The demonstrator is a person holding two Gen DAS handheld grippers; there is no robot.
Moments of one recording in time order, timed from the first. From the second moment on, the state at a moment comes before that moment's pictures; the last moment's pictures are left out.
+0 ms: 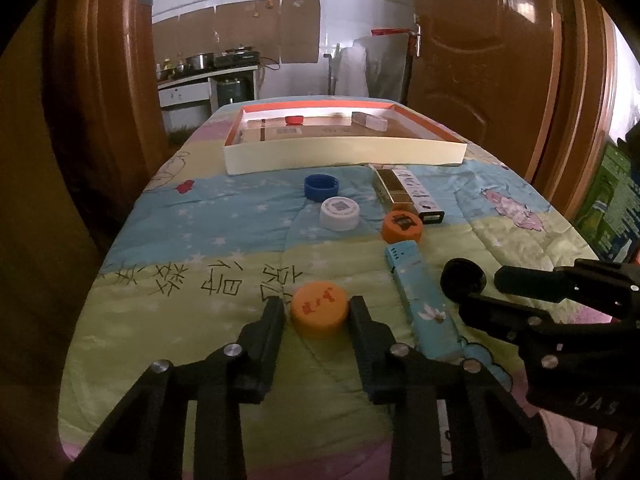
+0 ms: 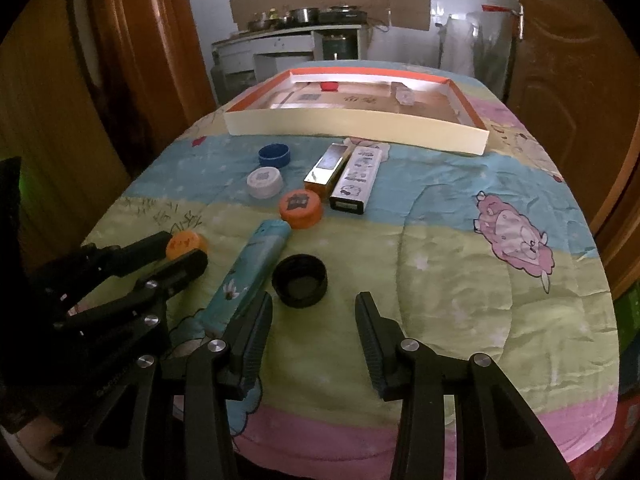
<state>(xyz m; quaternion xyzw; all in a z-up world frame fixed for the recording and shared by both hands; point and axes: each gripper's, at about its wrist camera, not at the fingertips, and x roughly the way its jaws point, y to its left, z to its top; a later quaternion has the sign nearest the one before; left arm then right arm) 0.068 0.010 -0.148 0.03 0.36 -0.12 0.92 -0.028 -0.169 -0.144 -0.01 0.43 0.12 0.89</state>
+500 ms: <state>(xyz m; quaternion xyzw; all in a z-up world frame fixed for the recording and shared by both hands) 0.070 0.017 -0.148 0.00 0.37 -0.12 0.92 -0.019 -0.155 -0.149 -0.06 0.43 0.11 0.90</state>
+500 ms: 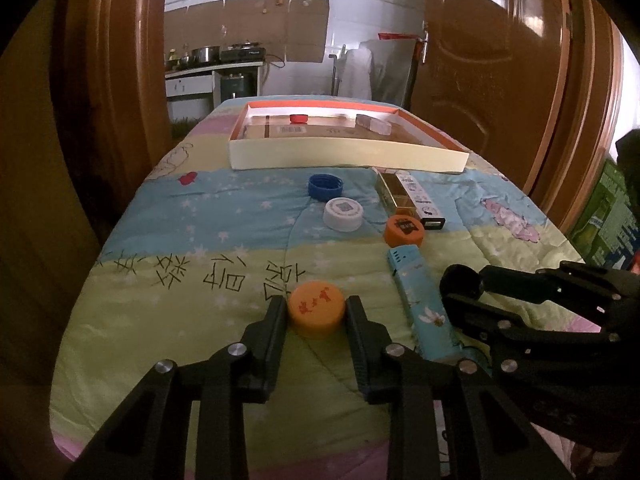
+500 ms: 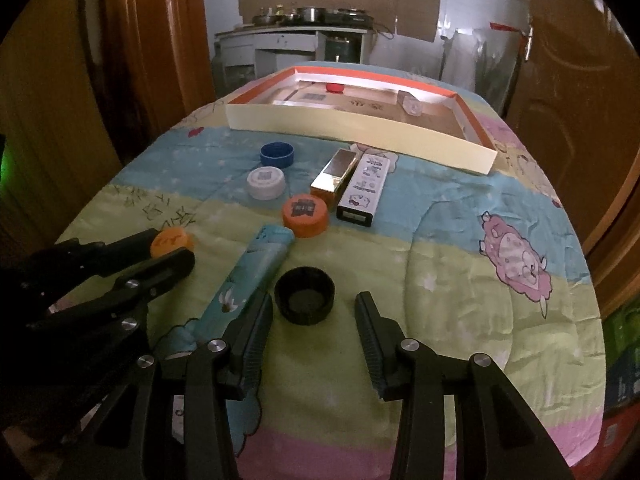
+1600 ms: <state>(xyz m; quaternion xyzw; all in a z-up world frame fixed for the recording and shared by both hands) 0.079 0.008 -0.127 0.00 0.36 -0.12 0.92 -0.020 -0.163 -0.136 -0.03 0.41 0.12 0.90</state>
